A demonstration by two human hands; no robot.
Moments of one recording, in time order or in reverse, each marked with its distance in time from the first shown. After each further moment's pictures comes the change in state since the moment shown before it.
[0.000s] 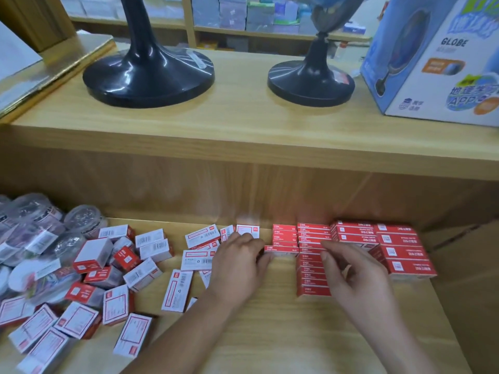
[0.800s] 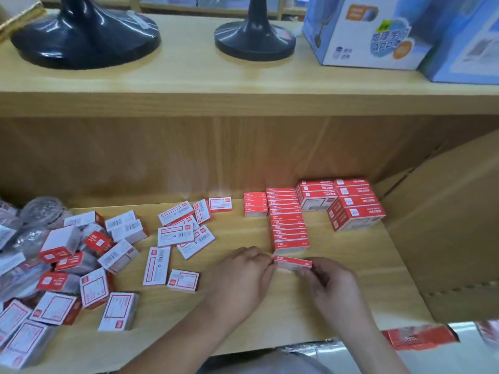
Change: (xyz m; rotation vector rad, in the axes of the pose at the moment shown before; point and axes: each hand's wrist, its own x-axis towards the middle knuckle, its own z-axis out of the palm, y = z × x) left_hand -0.071 0.056 -0.011 0.030 -0.200 0.213; right_hand -0.100 0.031 0.005 0.018 -0.105 0.366
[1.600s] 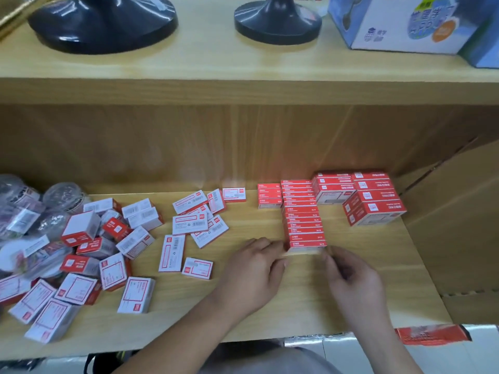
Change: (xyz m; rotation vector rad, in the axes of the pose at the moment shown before) left_hand -0.004 -0.005 0.002 -0.216 -0.052 -0.026; right_hand -0.005 -0.007 -0.003 0.028 0.136 0.078
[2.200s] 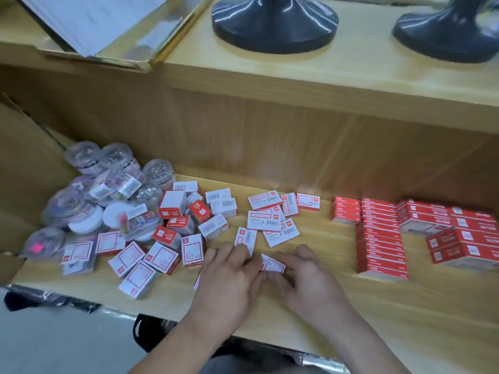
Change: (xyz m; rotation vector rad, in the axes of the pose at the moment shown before) left_hand -0.095 -0.079 -0.077 0.438 0.167 -0.186; right_hand -0.022 -0.119 0.121 -0.293 -0.664 -0.396
